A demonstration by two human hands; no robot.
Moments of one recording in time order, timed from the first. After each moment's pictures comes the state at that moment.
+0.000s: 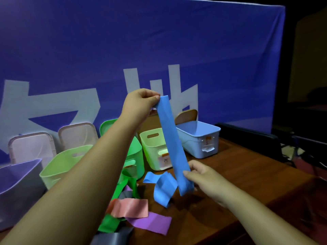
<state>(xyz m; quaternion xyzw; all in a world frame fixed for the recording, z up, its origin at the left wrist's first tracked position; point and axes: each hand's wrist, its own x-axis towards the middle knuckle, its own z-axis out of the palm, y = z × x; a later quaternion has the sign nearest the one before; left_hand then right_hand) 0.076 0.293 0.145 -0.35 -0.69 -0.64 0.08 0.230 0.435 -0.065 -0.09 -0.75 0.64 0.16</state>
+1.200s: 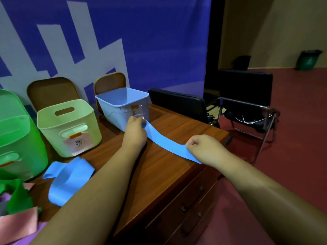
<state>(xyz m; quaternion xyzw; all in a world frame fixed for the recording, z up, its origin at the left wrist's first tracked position) 0.086 0.551 -0.120 -0.43 -0.83 -0.34 0.08 0.355 0.617 -0.104 -0.40 -0.85 0.31 0.15</state>
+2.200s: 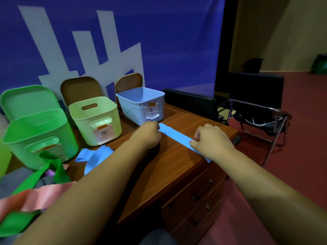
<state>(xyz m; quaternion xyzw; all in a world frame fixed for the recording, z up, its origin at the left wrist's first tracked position) 0.115 0.484 -0.083 -0.51 -0.85 -0.15 0.03 0.343 0.579 -0.086 -0.40 -0.90 0.06 0.16</state>
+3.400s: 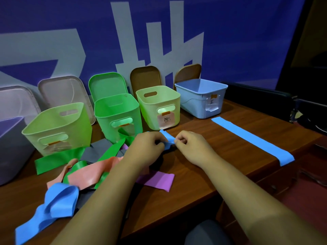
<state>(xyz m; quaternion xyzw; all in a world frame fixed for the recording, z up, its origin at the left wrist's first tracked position) 0.085 0.253 -0.080 -0.39 -0.87 -0.28 0.03 0.173 0.428 -0.125 -0.16 -0.89 0.35 0.23</state>
